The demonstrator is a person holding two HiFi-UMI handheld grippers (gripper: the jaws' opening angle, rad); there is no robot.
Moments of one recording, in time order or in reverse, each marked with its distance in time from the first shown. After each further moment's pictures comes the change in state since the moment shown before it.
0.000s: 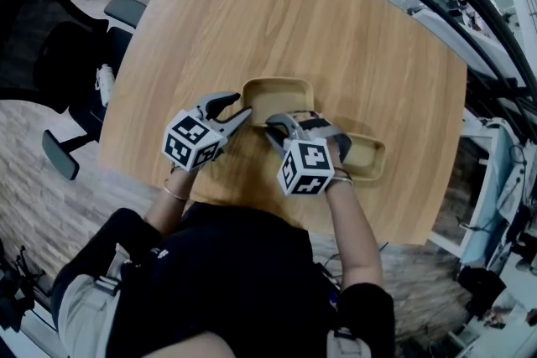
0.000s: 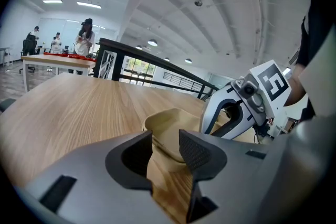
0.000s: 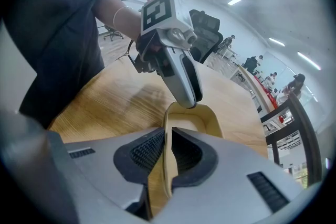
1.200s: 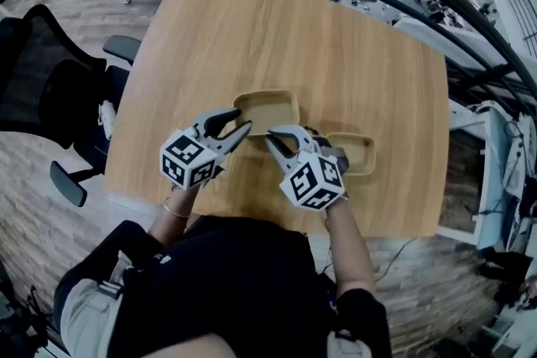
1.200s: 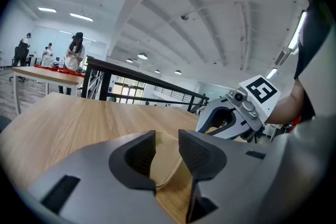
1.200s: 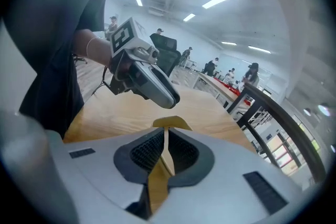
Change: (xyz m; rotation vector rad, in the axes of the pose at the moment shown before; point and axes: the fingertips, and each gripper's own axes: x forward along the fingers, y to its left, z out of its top) left arm -0.029 -0.048 0.051 0.074 -0.141 -0.081; right arm -0.068 -0.015 0.021 0.319 -0.210 -0.290
